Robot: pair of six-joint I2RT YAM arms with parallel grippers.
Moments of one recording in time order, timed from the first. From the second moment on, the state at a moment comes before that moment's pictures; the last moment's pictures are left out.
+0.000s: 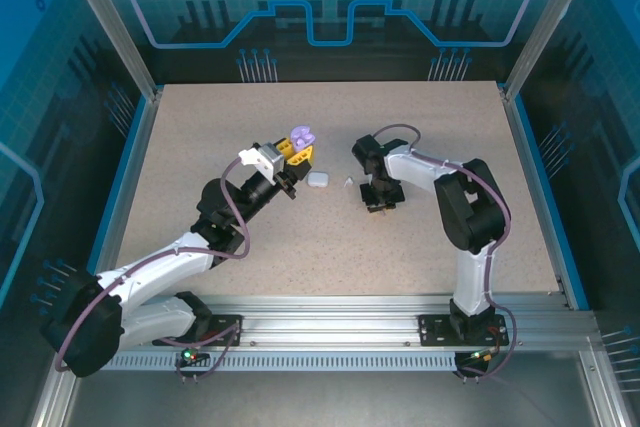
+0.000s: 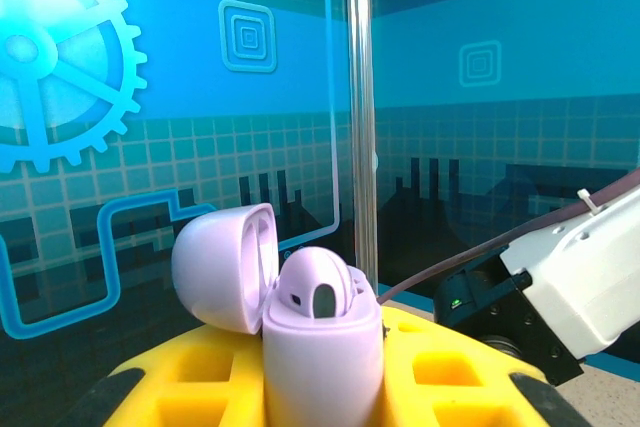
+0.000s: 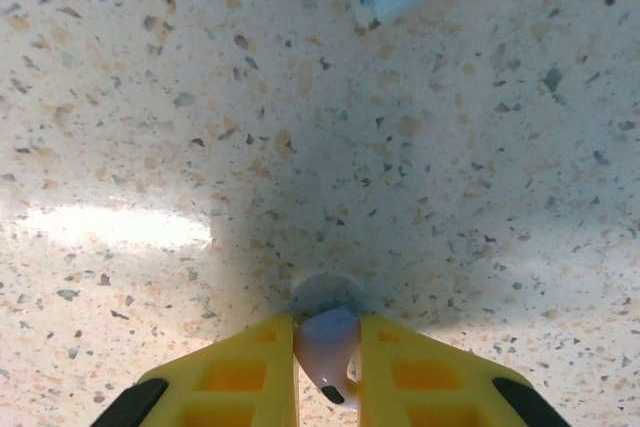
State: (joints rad) left arm -0.61 1.12 0.57 0.86 0.13 0.00; right arm 0.50 1.96 1.34 -0.93 0.06 0.38
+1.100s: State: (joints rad) left arm -0.67 1.16 0.68 0.79 0.25 0.05; right arm 0.65 1.31 1.75 -0.74 -0.05 0.51
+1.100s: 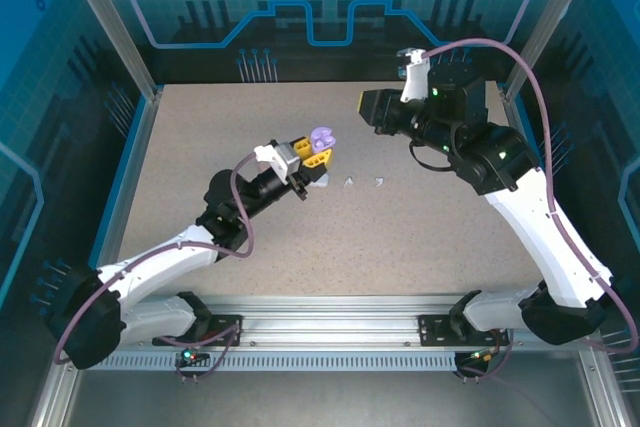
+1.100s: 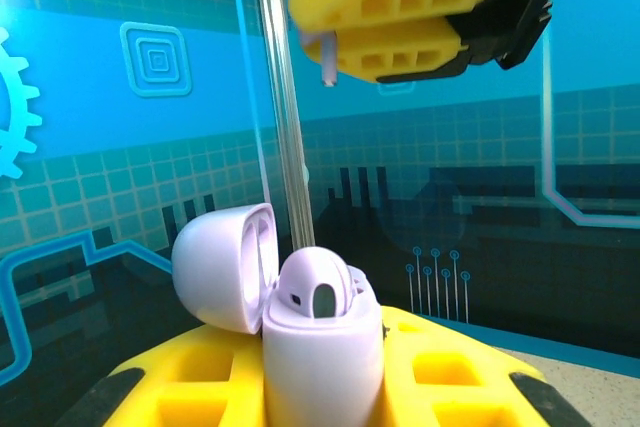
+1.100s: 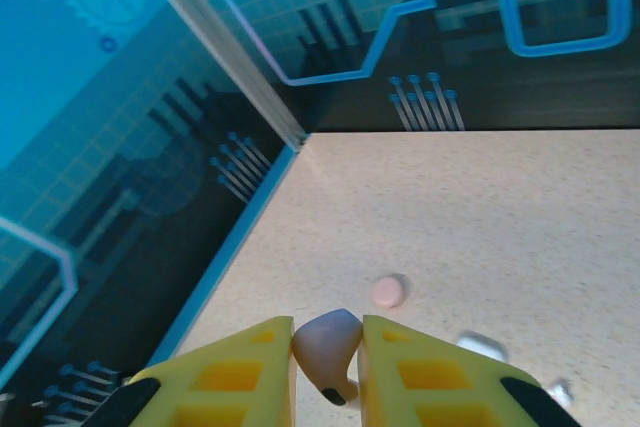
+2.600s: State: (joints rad) left arm -0.71 1.22 0.74 0.78 0.22 0.04; right arm 0.80 1.20 1.43 -0.50 0.02 0.54
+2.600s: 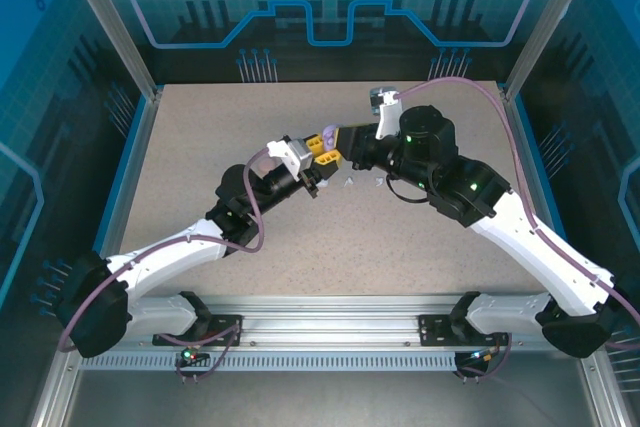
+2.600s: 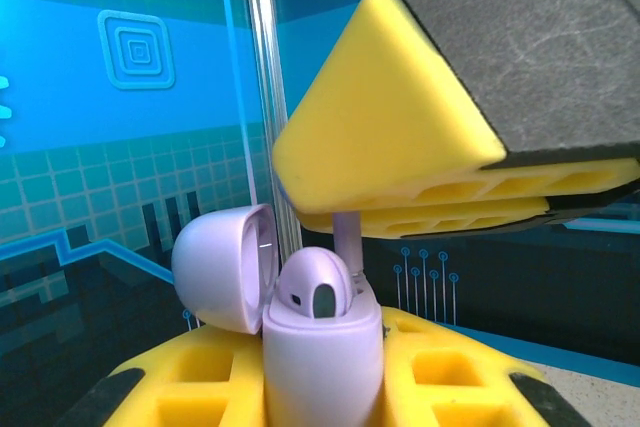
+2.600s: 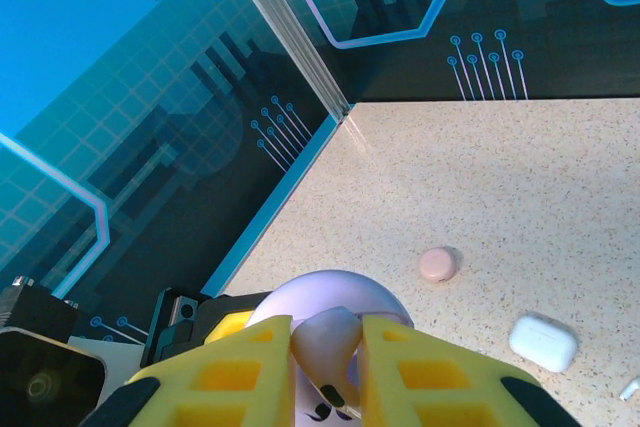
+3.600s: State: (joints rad) left arm -0.72 1.22 0.74 0.74 0.20 0.04; right arm 0.80 1.19 1.37 -0.48 0.03 0.58
